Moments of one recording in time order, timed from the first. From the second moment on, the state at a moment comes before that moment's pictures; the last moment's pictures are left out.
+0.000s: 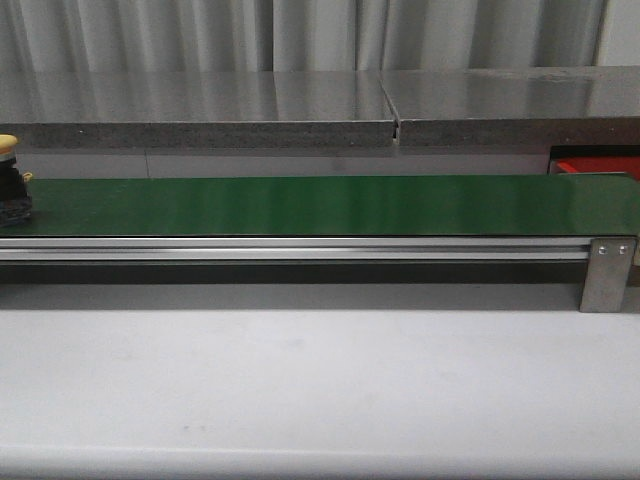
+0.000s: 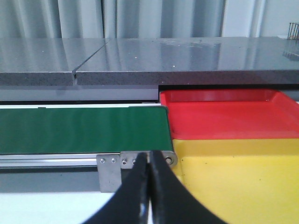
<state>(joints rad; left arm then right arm) 0.47 1.84 -1.60 -0.09 1.07 -0.27 -0.07 -0.01 0.03 0.00 0.06 0.09</state>
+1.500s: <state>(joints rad) 0.26 1.89 -1.60 -0.13 1.01 -0.15 -0.07 -0.01 0.03 0.00 0.06 0.09</state>
